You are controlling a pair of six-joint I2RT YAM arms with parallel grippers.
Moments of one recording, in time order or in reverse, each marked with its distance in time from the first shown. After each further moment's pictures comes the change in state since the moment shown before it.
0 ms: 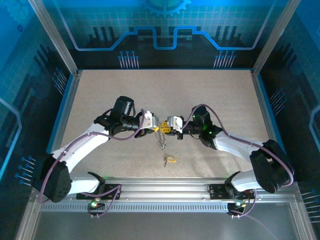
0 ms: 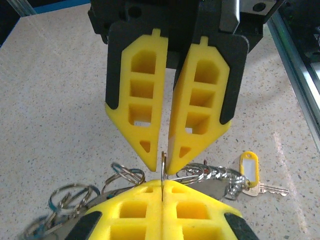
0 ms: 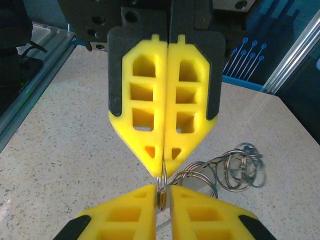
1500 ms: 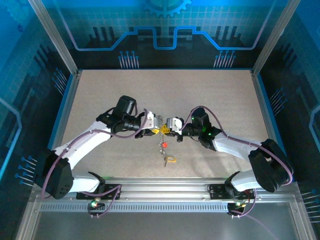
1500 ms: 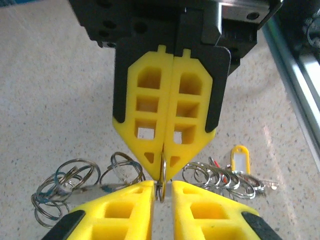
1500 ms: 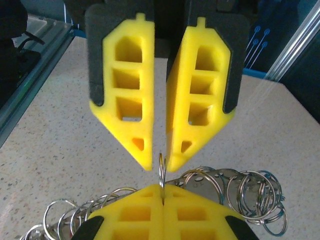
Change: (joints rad) left arm 0.017 0.027 0.007 -0.032 0.045 0.005; right arm 0.016 0.007 -0.027 0.031 0.029 0.021
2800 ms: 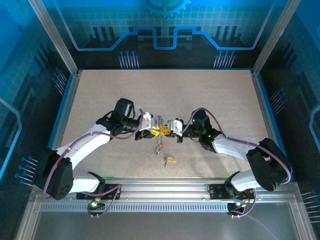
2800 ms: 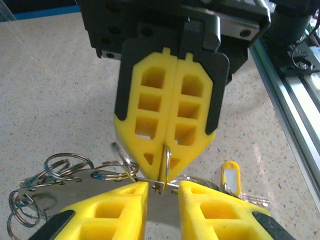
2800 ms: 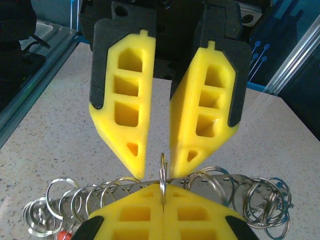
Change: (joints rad) left arm 0.004 0.002 -0.077 0.140 0.081 -0.057; right arm 0.002 0.012 -0.041 0.091 -0.025 -0.009
